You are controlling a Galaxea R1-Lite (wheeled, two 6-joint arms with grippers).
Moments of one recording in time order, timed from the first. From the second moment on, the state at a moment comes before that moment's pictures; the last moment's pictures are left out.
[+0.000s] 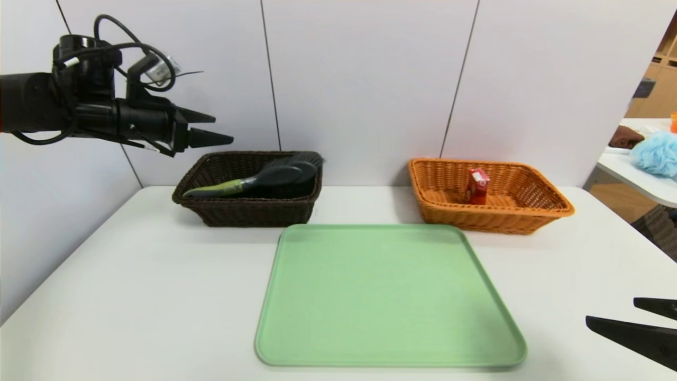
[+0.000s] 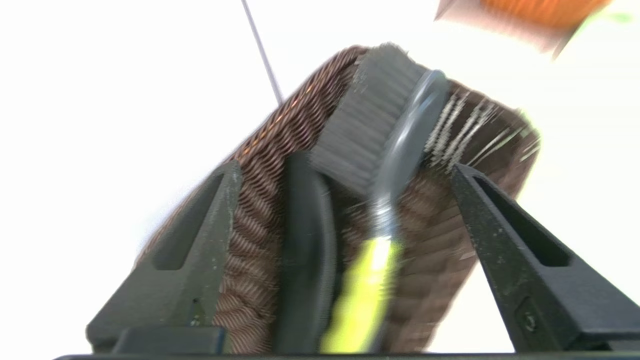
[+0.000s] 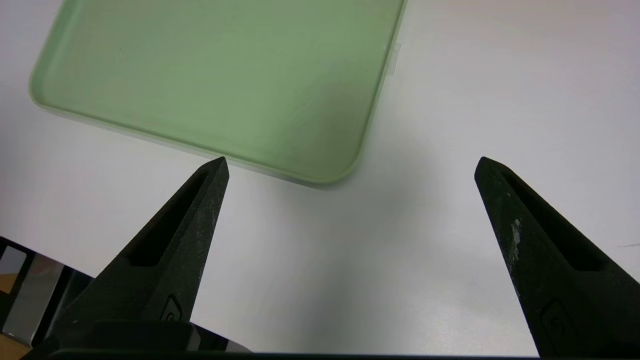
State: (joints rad) left arm 0.07 1.98 -1.80 0.24 -0.83 0.51; right arm 0.16 0.93 -0.68 0.35 0.23 0.06
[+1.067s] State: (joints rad) left arm 0.04 1.47 -1.32 0.40 -0.20 0.03; right arm 0.14 0.71 -0.70 0.37 0.07 0.05
